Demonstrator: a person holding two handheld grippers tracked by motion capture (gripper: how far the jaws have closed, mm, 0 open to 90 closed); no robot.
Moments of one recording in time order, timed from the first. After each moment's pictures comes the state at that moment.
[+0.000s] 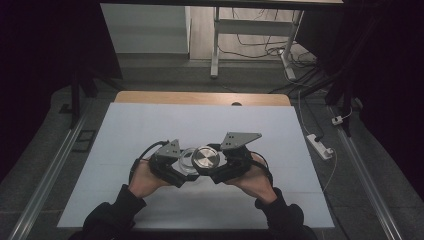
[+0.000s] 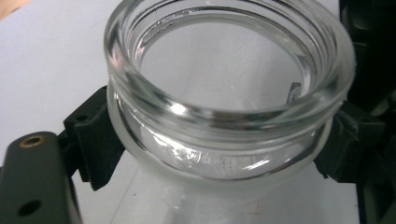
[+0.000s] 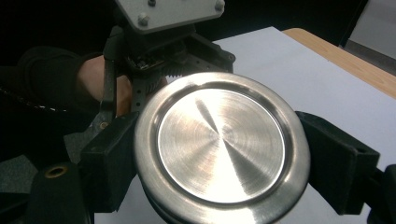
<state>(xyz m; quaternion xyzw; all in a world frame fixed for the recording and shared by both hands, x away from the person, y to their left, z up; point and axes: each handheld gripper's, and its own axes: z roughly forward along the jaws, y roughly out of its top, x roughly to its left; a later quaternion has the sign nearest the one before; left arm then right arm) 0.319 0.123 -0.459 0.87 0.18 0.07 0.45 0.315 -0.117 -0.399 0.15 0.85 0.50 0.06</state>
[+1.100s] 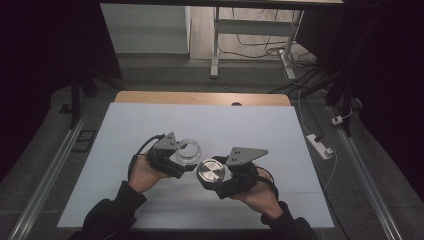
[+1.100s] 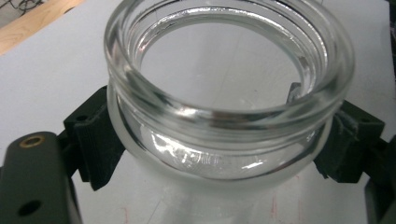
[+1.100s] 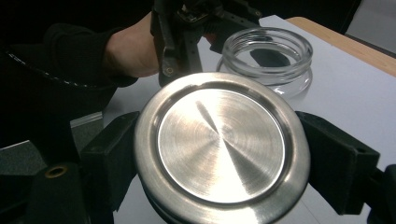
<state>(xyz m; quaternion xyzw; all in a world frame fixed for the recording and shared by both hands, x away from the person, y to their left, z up) 0.334 0.131 -0.460 0.86 0.22 0.11 0.45 0.286 -0.132 -0.415 0.15 0.85 0.50 0.07</state>
